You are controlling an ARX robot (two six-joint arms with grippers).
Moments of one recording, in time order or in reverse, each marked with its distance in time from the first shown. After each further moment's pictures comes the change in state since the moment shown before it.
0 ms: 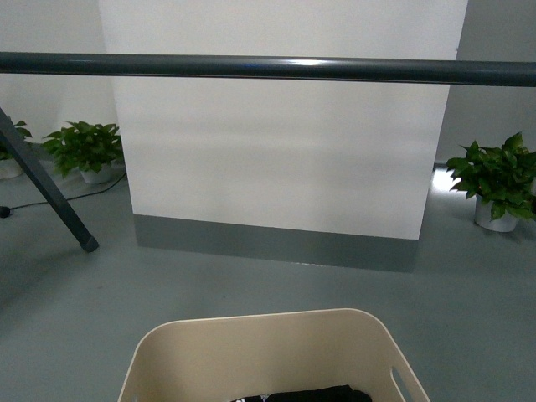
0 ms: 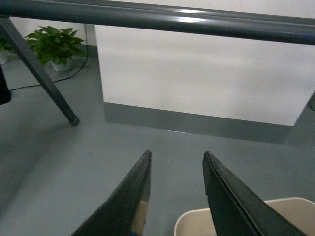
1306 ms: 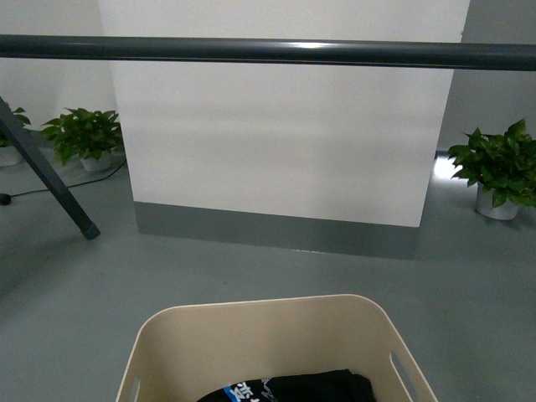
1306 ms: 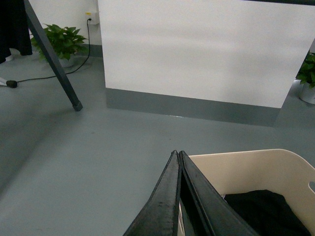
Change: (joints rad) left arm -0.003 -0.700 -0.497 -0.180 -0.006 0.000; right arm -0.190 -0.808 -0.400 -0.392 -0.189 -0.003
